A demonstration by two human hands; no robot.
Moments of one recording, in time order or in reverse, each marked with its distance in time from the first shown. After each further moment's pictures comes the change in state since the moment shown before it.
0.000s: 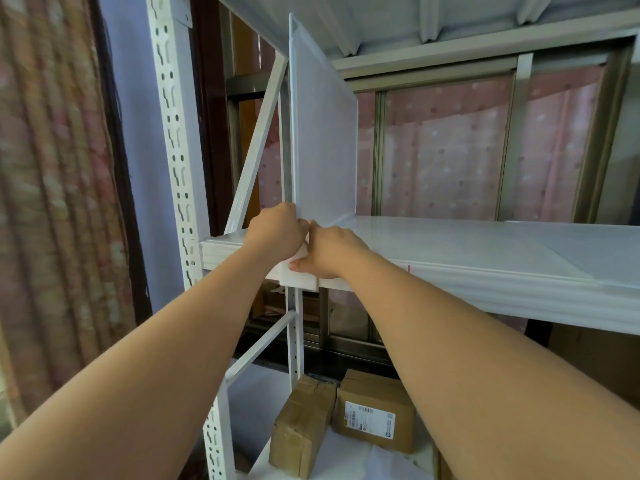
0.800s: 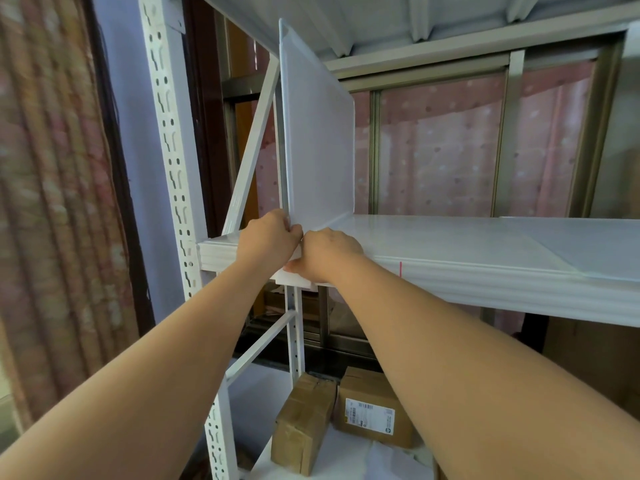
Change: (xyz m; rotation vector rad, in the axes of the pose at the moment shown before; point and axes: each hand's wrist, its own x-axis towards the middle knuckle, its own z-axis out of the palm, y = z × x) left_hand -0.017 -0.005 0.006 -0.062 0.135 0.000; right_hand -0.004 -0.002 0.009 -0.086 0.082 0.014
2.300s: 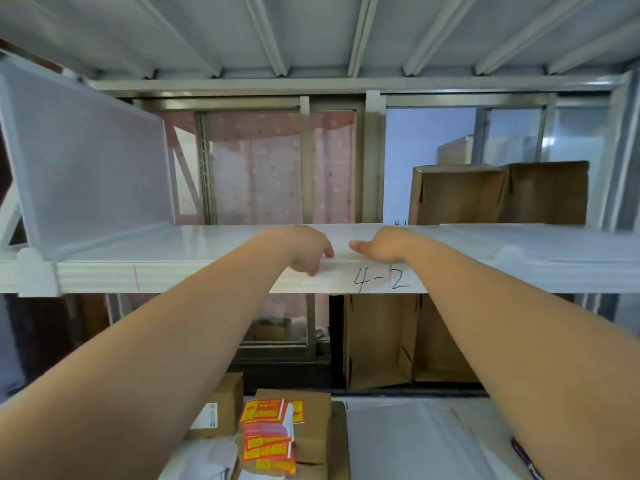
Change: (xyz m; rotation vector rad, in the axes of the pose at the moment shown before) left_hand -0.146 0.367 0.046 0.425 -0.721 0.753; right_hand -0.245 0.352 -0.166 -0.032 -0.262 0.621
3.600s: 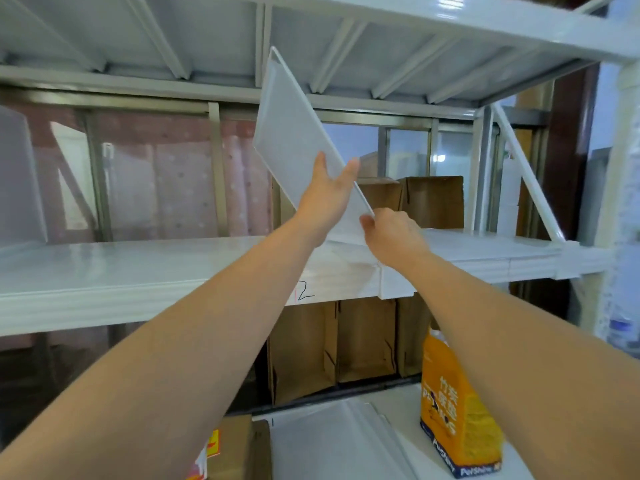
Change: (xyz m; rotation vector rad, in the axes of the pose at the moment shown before) left_hand 0.038 0.141 -0.071 -1.473 0.518 0.161; right_hand -0.041 0.117 -0.026 0.122 0.664 0.109
